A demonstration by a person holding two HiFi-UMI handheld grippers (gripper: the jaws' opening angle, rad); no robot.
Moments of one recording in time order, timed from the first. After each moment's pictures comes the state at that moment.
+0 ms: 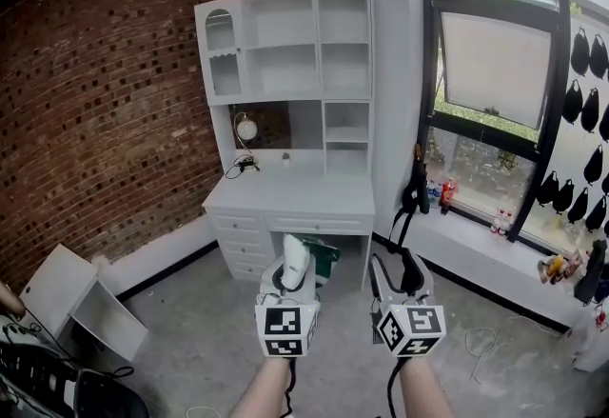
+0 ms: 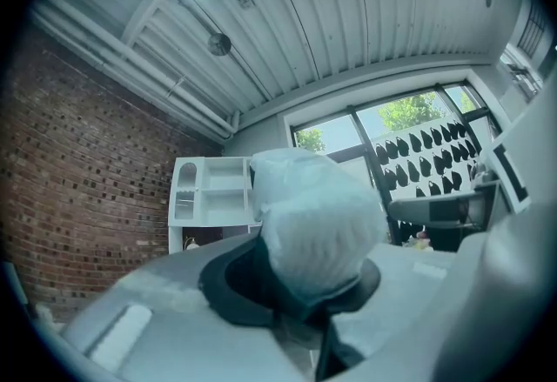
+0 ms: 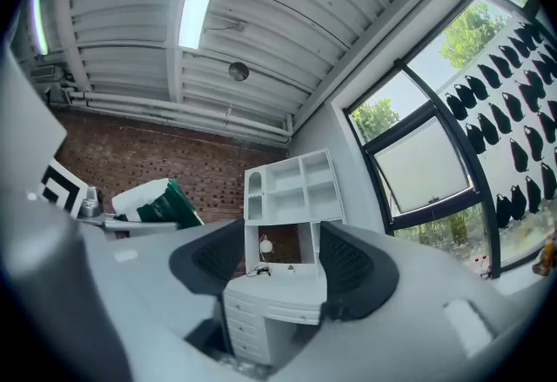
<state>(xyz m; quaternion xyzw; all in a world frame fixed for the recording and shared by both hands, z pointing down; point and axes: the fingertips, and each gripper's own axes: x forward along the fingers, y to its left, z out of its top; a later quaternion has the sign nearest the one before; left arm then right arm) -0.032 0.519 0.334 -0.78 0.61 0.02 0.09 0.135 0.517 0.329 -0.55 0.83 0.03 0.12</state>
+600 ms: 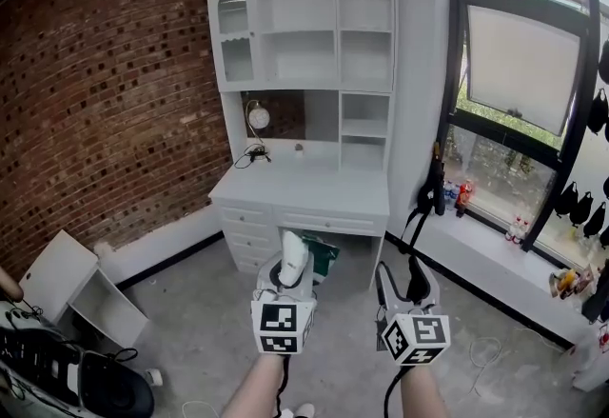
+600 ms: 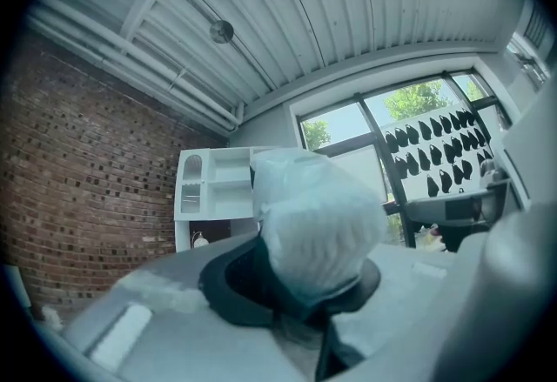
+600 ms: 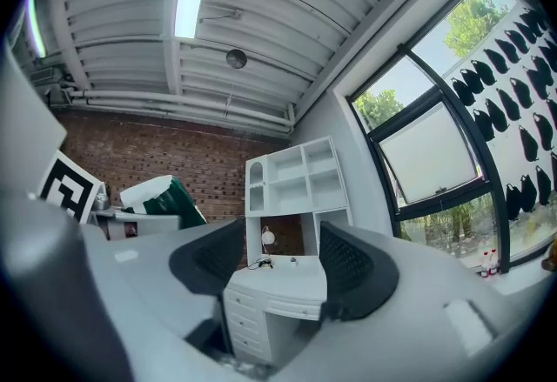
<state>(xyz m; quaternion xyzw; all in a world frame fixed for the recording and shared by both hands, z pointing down) -0.063 0.450 0.359 -0.77 0.63 0.00 0.08 0.122 0.452 0.361 -0.54 0.84 0.01 0.11</state>
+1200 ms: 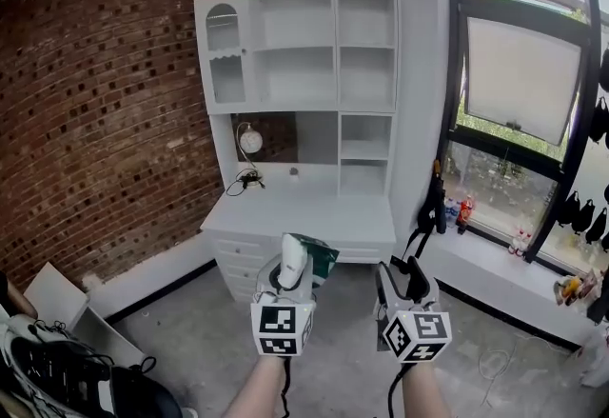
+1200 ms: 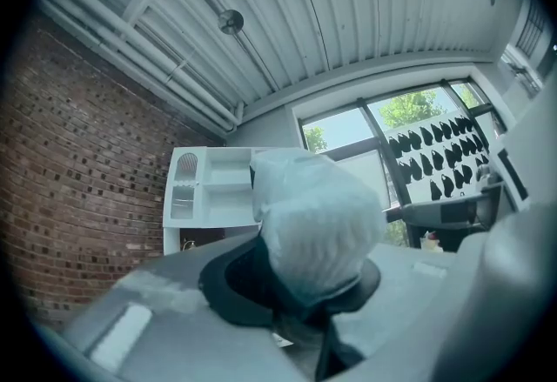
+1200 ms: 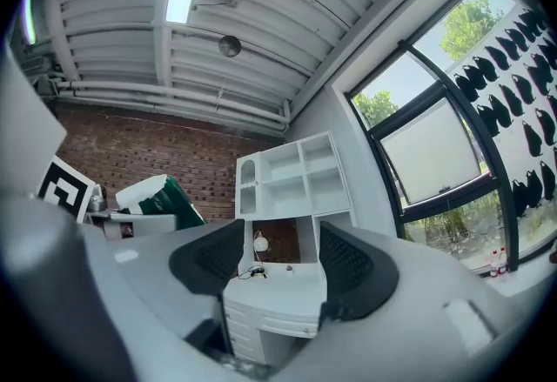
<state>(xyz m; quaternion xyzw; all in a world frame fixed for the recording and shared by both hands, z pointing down) -0.133 0.326 0.340 -0.79 0.61 0.02 0.09 0.053 0.332 0.346 -0.55 0.82 0.01 0.11</state>
